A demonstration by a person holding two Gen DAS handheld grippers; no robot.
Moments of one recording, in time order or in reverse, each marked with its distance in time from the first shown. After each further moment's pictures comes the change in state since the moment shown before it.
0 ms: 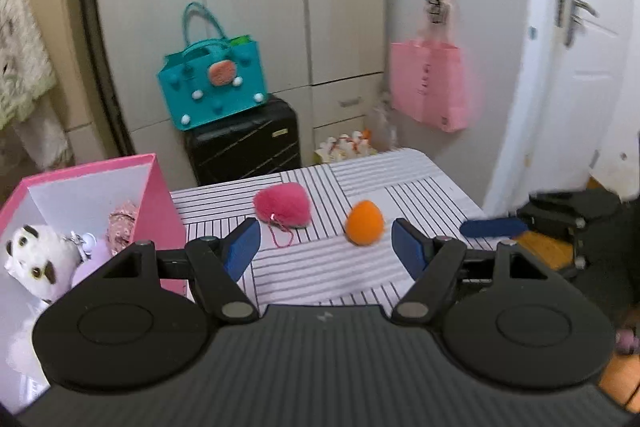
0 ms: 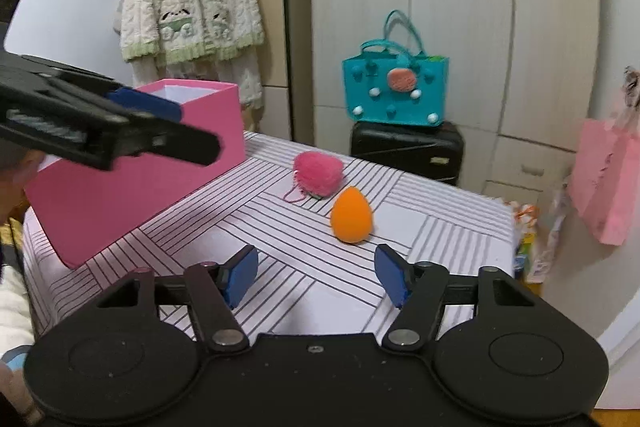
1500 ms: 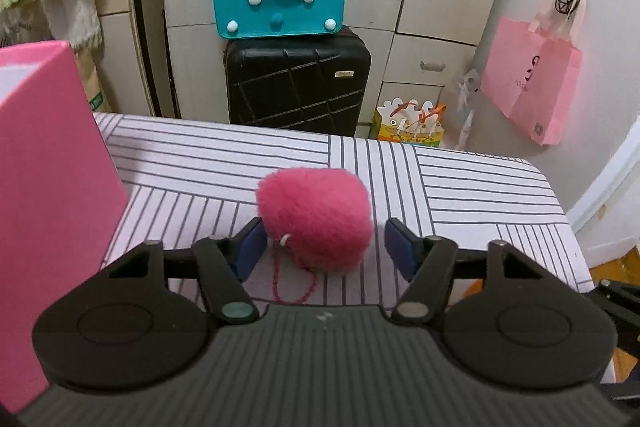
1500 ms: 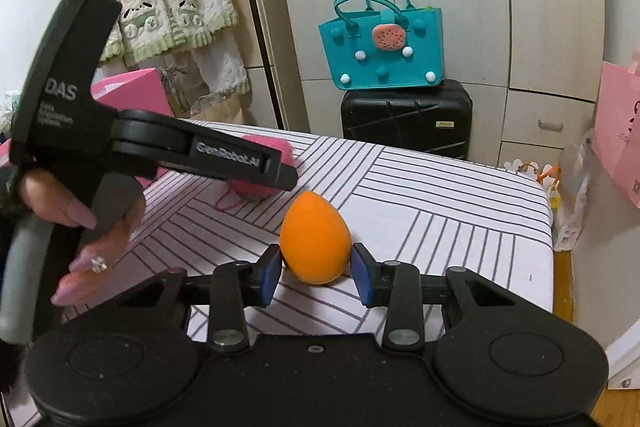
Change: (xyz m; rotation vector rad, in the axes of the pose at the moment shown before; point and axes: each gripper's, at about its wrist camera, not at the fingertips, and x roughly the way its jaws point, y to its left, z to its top) left arm 0.177 0.035 0.001 -0.296 0.159 0.149; right arm 0.098 -0.057 0.008 0.123 0.072 0.052
